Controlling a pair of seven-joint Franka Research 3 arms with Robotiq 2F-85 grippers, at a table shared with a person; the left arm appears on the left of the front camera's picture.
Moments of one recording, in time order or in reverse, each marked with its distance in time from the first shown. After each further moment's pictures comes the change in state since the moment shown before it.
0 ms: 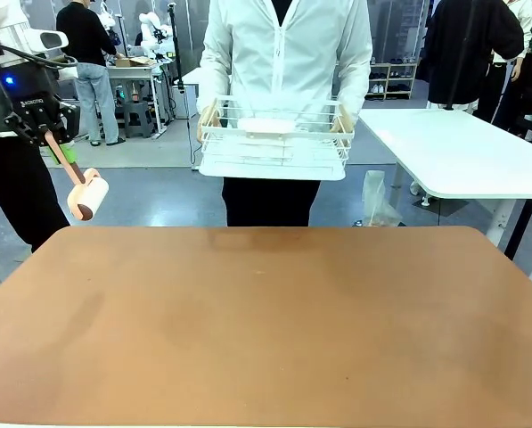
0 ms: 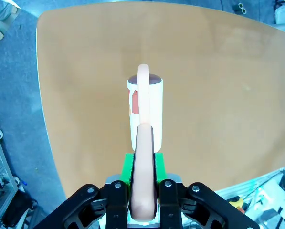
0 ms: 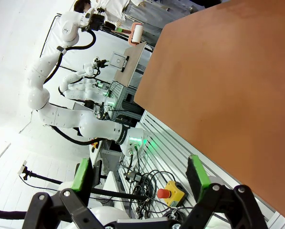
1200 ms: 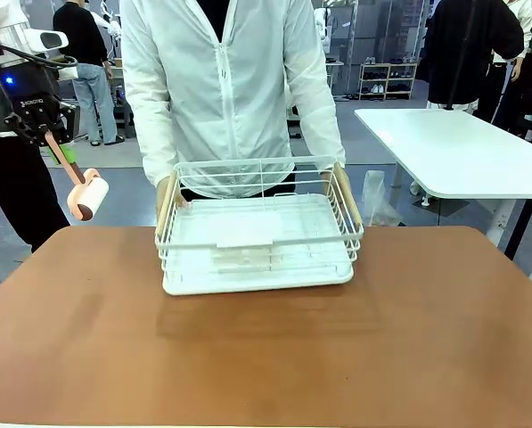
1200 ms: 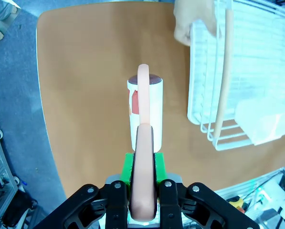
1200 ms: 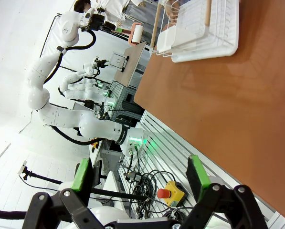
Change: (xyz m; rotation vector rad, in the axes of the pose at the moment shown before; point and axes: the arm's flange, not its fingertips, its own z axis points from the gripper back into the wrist) left arm 0.000 0.000 0.000 0.000 0.001 0.000; right arm 0.000 0.000 0.000 0.000 0.000 0.000
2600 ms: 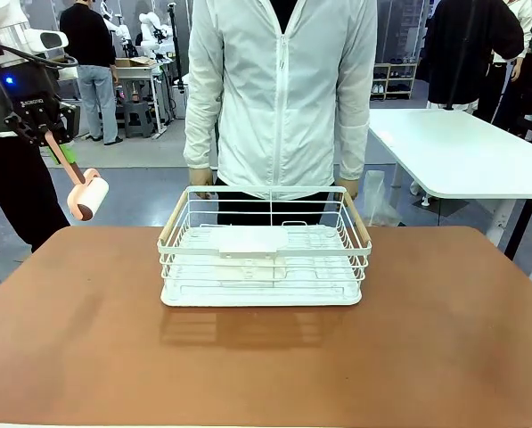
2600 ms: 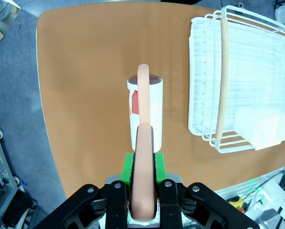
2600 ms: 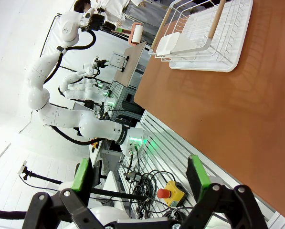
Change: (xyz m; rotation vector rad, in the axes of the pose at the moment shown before) left arm 0.000 0.000 0.000 0.000 0.000 0.000; right arm 0.000 0.000 0.000 0.000 0.000 0.000
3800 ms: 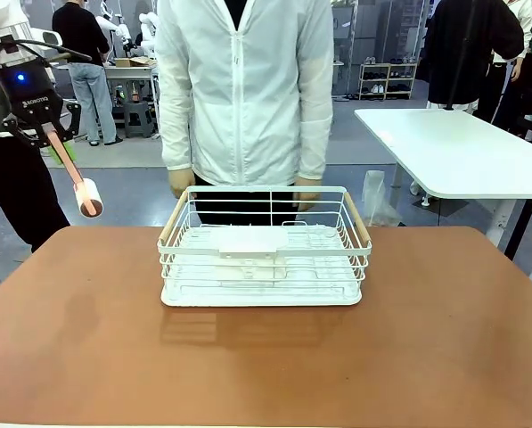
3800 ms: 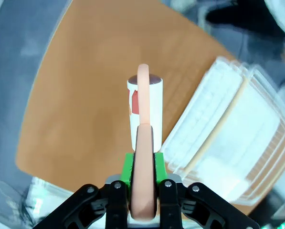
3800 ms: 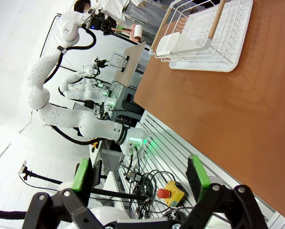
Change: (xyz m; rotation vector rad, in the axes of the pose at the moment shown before) left arm 0.006 0.001 -0.001 0.002 -0.042 0.627; right arm 0.000 0.000 0.000 0.000 0.000 0.000
